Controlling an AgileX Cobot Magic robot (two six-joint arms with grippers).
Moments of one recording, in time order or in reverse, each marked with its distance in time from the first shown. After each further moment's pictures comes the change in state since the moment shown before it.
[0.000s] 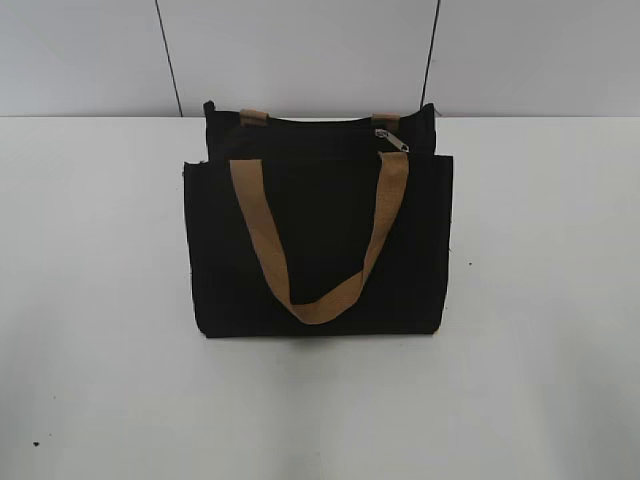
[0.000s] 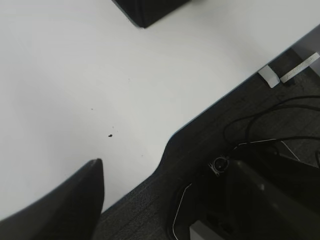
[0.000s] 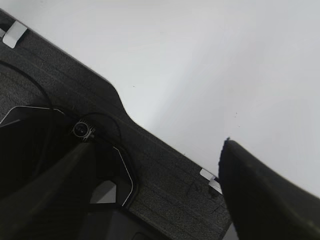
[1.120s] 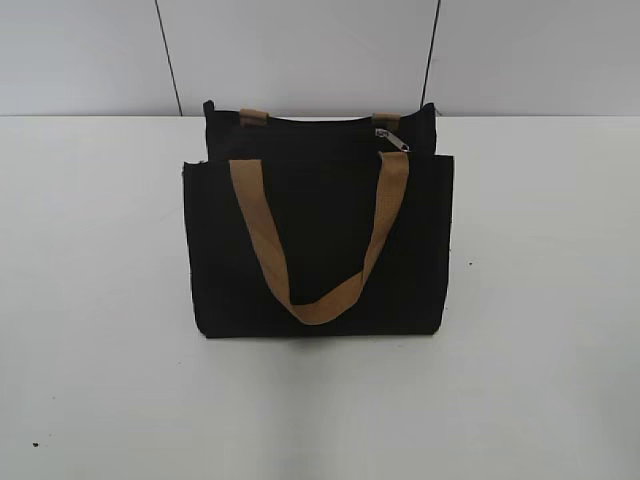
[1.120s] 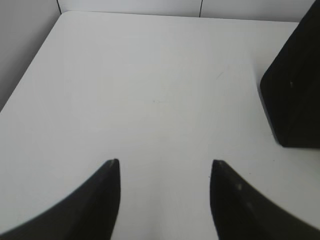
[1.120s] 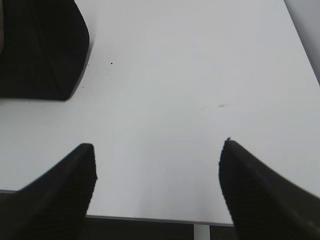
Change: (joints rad) left arm 0.696 -0.429 0.006 -0.003 -0.005 0.001; right arm -0.537 -0.471 0.002 0.047 0.001 0.000
